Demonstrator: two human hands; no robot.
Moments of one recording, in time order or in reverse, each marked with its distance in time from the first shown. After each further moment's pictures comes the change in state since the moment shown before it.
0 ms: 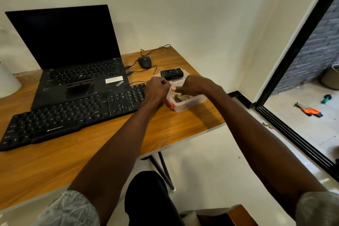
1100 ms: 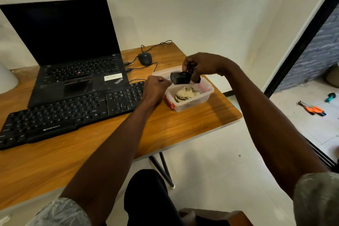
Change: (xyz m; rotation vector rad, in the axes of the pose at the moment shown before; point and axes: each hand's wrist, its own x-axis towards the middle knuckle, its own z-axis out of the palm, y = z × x) left_hand -0.002 0.000 -0.006 -0.217 -0.040 -0.122; right_hand 0.015 0.031 -0.063 0.312 -0.107 -0.224
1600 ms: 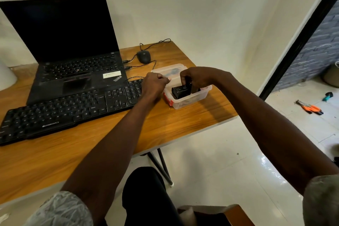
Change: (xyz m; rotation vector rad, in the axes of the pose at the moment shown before) left_hand 0.002 0.001 0.004 0.011 0.049 -0.029; right_hand 0.003 0.011 0.037 -0.322 -0.117 0.010
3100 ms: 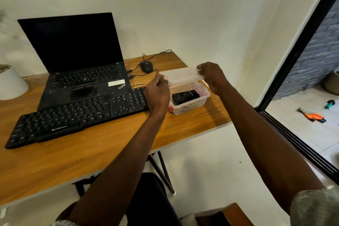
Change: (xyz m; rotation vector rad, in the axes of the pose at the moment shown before) left_hand -0.065 0.034 0.002 -0.363 0.326 0.079; right_hand -0.008 0.025 0.005 1.063 0.770 0.252
